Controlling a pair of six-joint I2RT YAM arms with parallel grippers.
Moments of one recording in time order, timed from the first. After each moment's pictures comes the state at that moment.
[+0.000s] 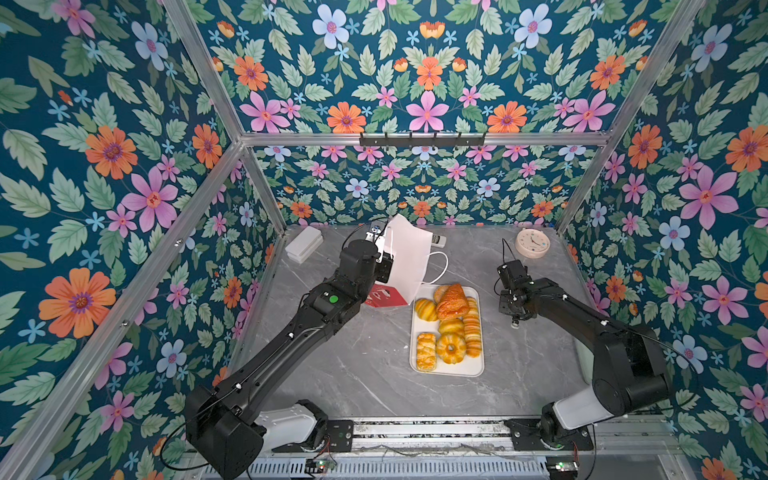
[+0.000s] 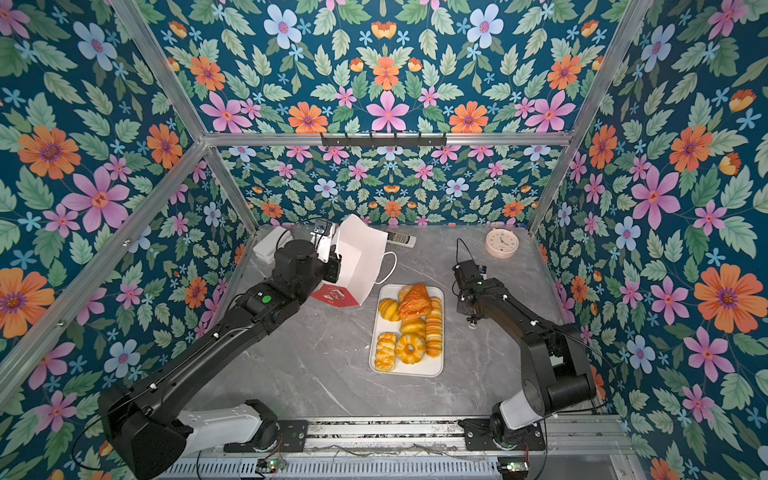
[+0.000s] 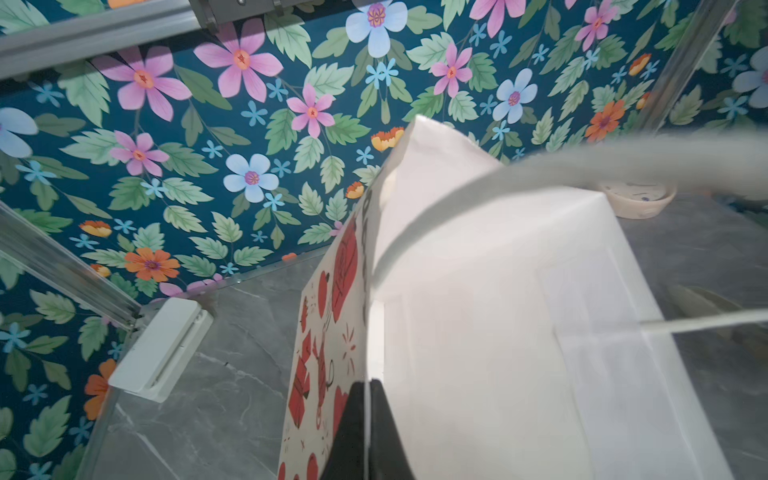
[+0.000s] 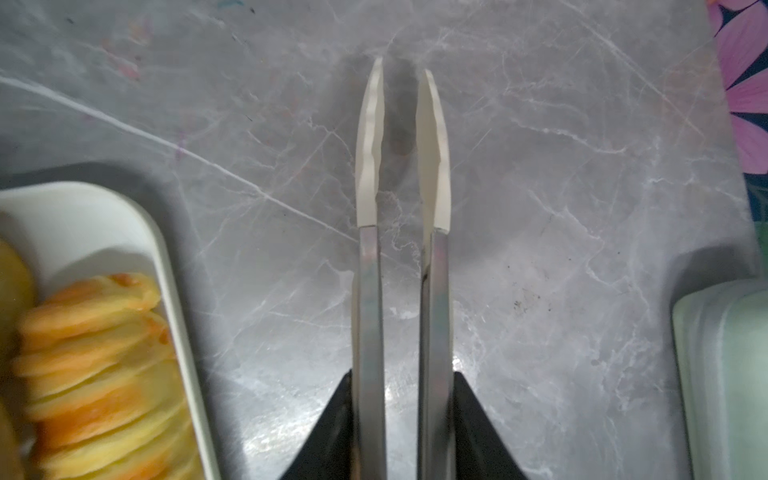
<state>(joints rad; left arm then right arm) -0.65 1.23 1.16 -0.27 -0.33 -0.01 0.26 1.55 0.99 -0.70 0.34 0.47</state>
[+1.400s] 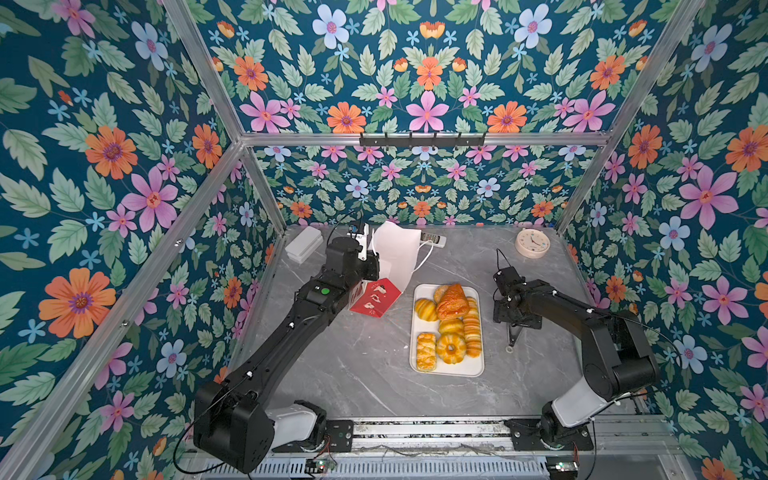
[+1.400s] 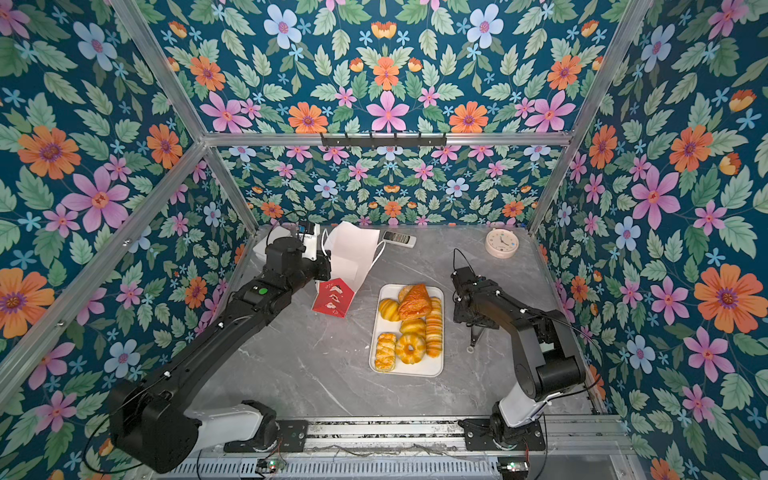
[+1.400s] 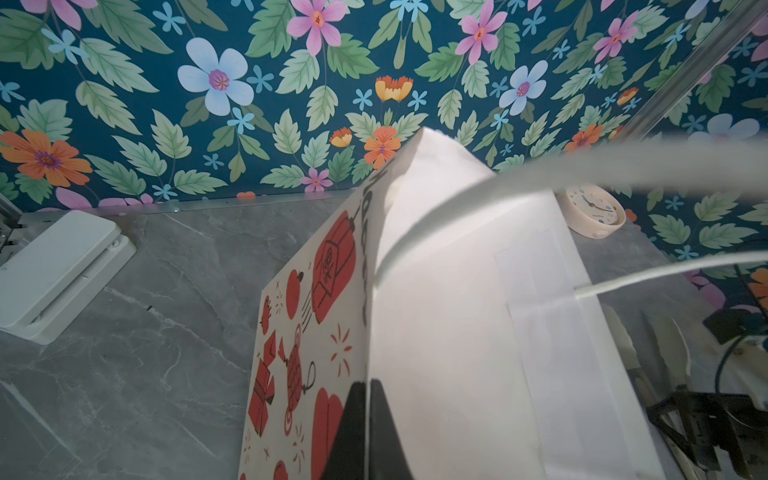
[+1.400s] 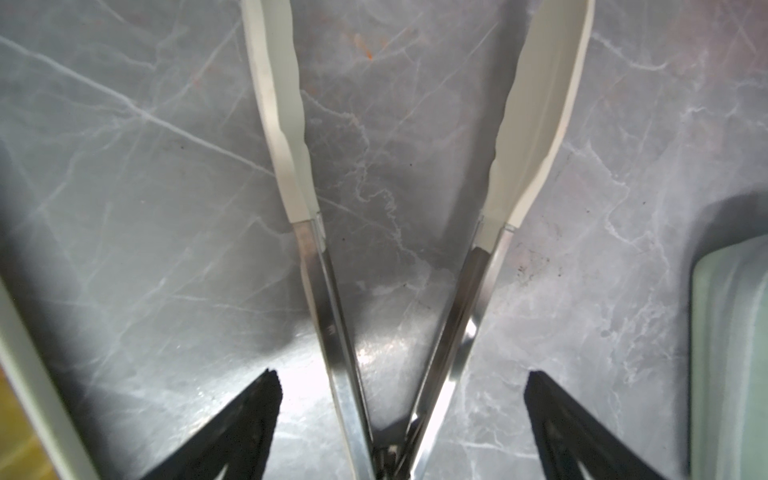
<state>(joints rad) -0.44 1.28 1.10 -0.25 -0.05 -0.20 0.26 1.62 0.97 -0.73 0.34 0.51</state>
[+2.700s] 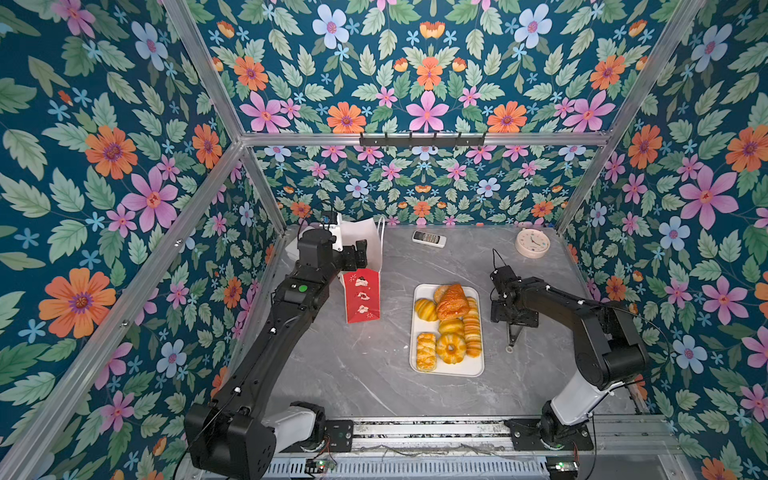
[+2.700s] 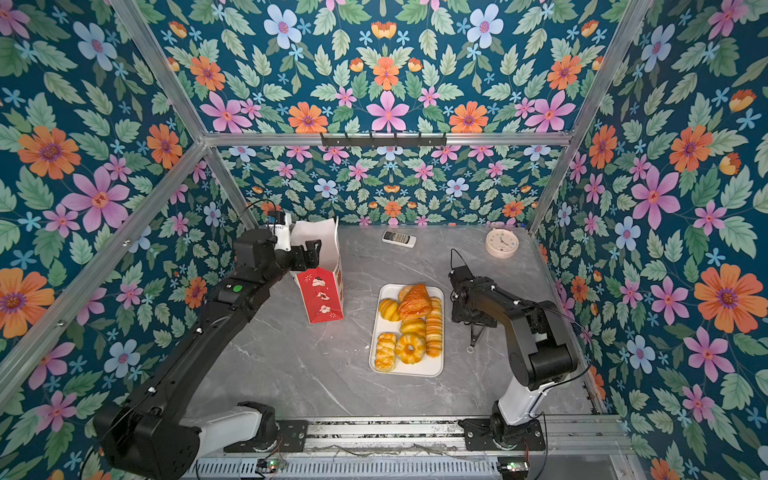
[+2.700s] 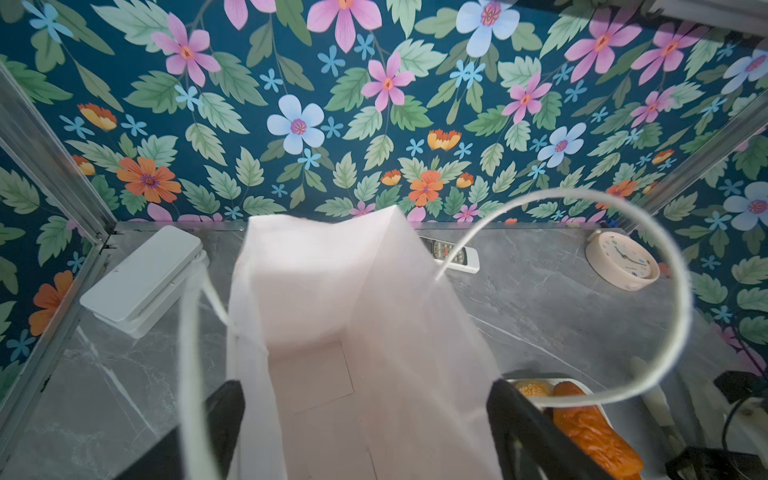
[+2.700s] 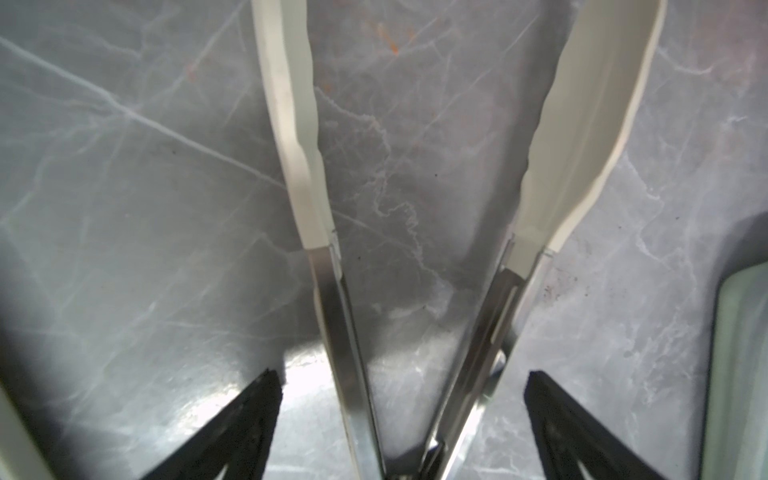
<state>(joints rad) -0.29 1.18 1.15 -0.31 -0.03 -0.19 0.26 1.70 1.01 -0.73 0.33 0.49</state>
